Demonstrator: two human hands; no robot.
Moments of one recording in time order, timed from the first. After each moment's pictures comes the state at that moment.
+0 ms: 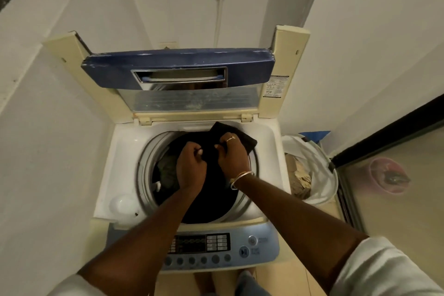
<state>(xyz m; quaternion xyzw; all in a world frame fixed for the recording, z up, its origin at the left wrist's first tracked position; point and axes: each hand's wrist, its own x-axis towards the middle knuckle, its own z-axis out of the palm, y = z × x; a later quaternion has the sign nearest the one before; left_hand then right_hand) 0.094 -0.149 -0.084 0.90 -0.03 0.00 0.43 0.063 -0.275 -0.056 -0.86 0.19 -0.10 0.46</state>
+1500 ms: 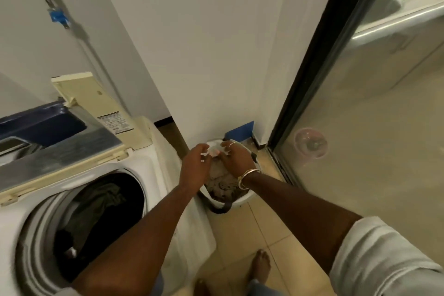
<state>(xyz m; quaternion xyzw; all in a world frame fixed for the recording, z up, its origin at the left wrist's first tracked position) -0.012 -0.477 -0.054 0.87 -0.26 -0.20 0.36 -0.096 -0.599 -0.062 -0.83 0.35 -0.02 0.43</state>
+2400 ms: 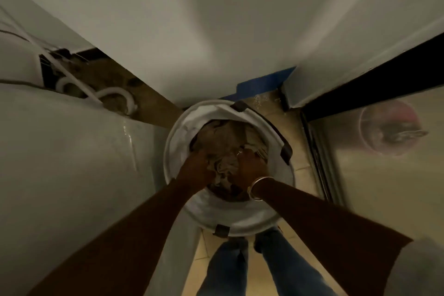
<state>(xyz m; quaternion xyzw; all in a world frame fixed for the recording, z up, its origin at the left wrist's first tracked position) 0.091 -0.561 -0.466 0.85 -0.21 -0.45 0.19 -0.010 -0.711 -0.457 -0.85 0.25 0.35 0.30</state>
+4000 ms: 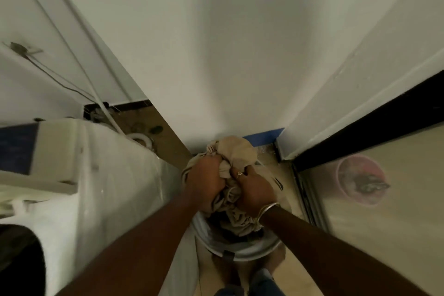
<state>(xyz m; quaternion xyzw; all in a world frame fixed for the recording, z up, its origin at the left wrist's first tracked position) 0.116 -0.605 -0.256 0.93 -0.26 -0.25 0.09 0.009 -0.726 -0.309 -0.93 0.18 0.19 0.26</state>
